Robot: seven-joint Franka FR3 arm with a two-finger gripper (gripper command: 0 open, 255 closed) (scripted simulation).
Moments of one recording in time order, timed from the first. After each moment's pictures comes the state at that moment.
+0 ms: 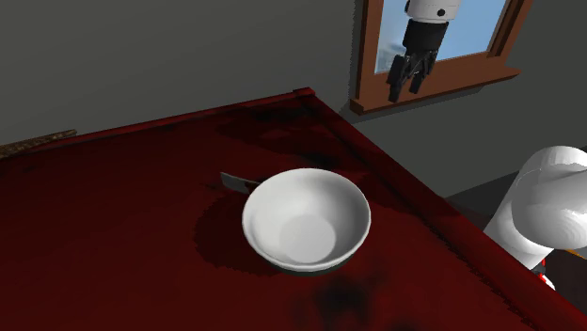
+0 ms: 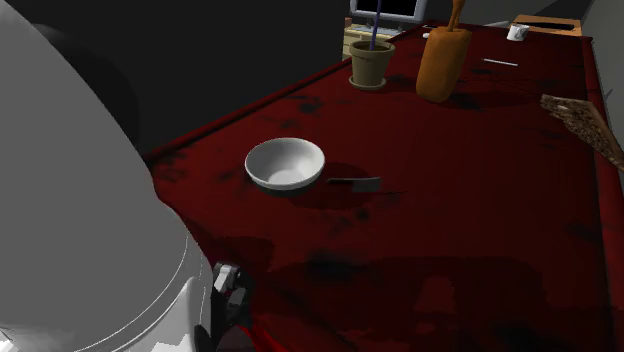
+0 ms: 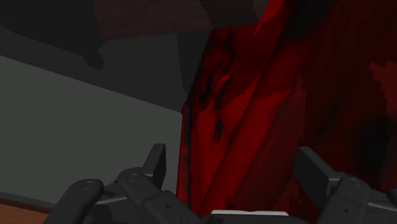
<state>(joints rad) 0.02 -0.79 -0.06 -2.34 0.01 1.64 0.09</state>
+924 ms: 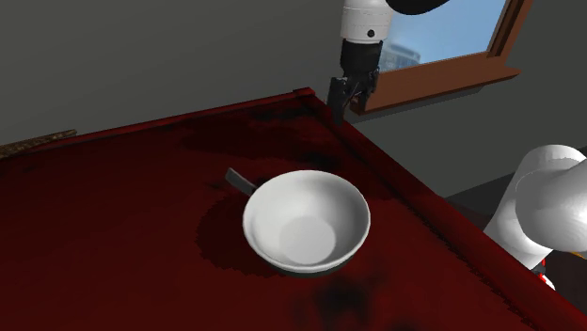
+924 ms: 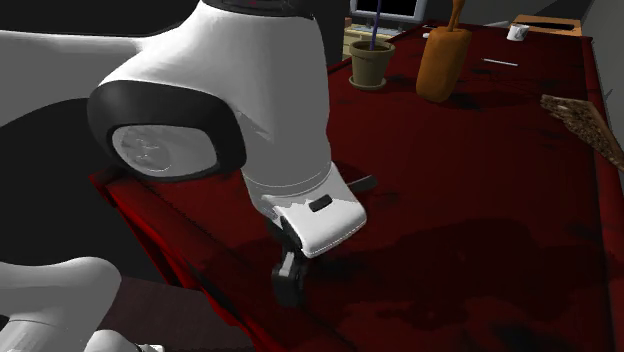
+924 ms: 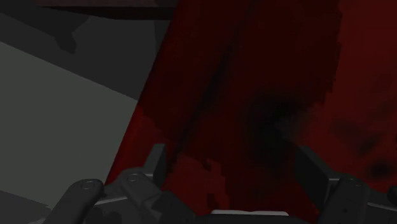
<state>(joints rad) 0.13 -0.55 0.14 -2.21 0.11 1.75 0.25</state>
